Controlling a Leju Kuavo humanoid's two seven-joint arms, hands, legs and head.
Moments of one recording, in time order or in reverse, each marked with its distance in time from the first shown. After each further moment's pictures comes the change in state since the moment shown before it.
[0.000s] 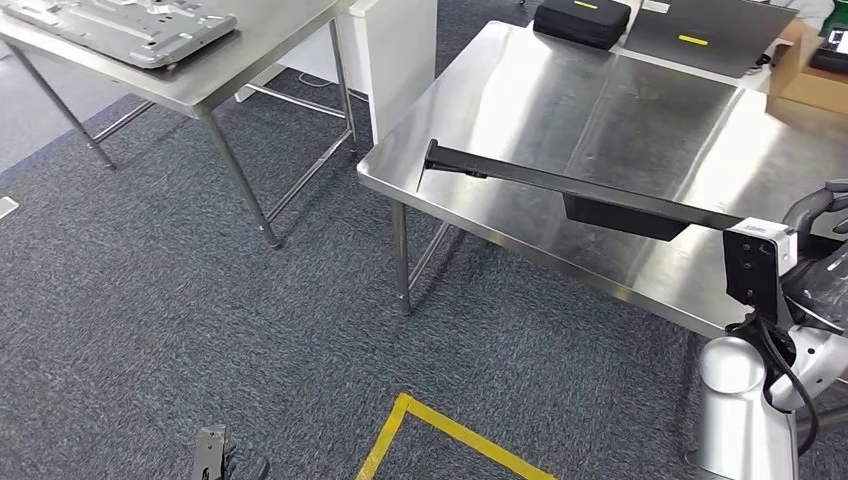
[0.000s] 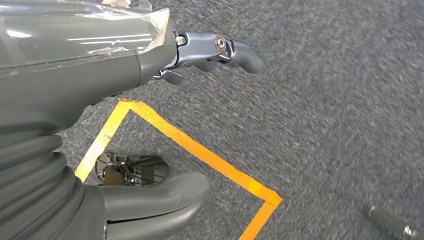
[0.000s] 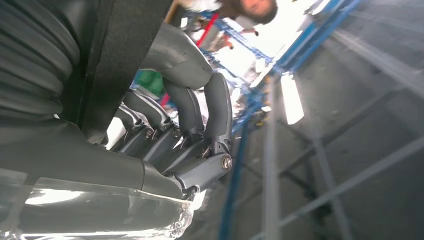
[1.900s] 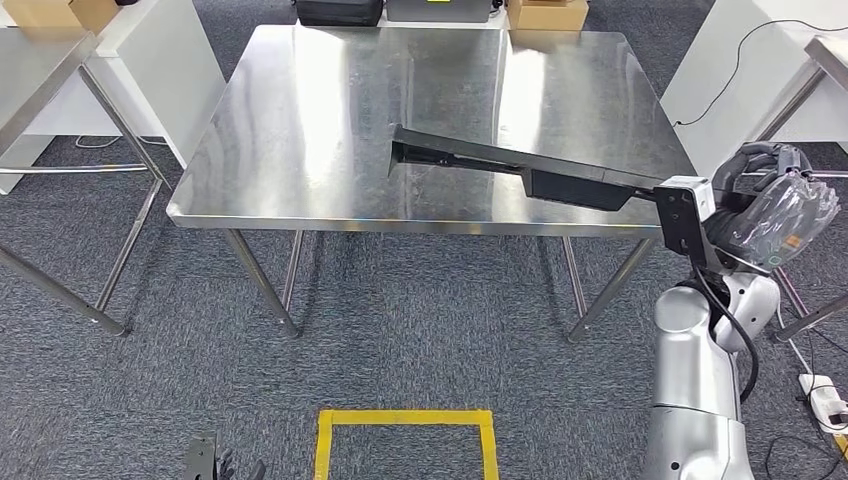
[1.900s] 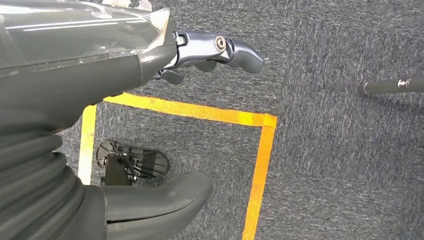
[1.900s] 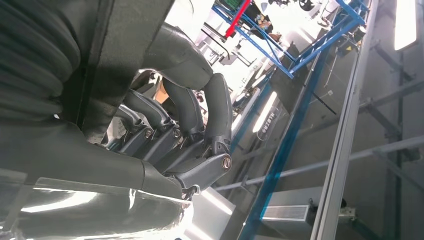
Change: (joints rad) left arm 0.014 0.008 0.002 0.001 0.060 -0.036 -0.007; right arm -0.213 0.115 -0.032 0.313 0.099 0.000 -0.140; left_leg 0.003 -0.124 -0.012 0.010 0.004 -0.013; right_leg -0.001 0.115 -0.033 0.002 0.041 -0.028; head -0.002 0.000
